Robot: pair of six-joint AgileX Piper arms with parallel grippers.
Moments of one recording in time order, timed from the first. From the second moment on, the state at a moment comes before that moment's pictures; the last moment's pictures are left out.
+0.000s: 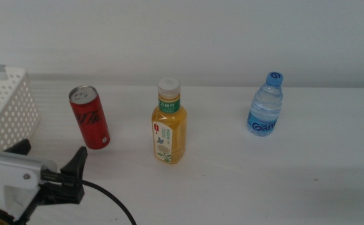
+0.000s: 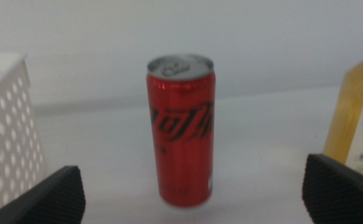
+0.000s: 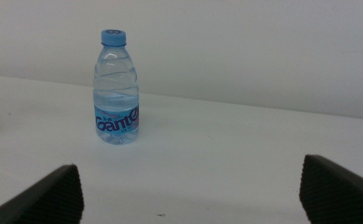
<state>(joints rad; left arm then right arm) -0.28 1.41 -0.01 -0.13 -1.18 0.00 0.07 0.00 0.00 -0.01 0.24 -0.12</state>
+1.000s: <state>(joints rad) -0.28 1.92 -0.40 -0.19 -1.14 -0.04 0.07 0.00 0.00 -0.01 0.24 -0.12</state>
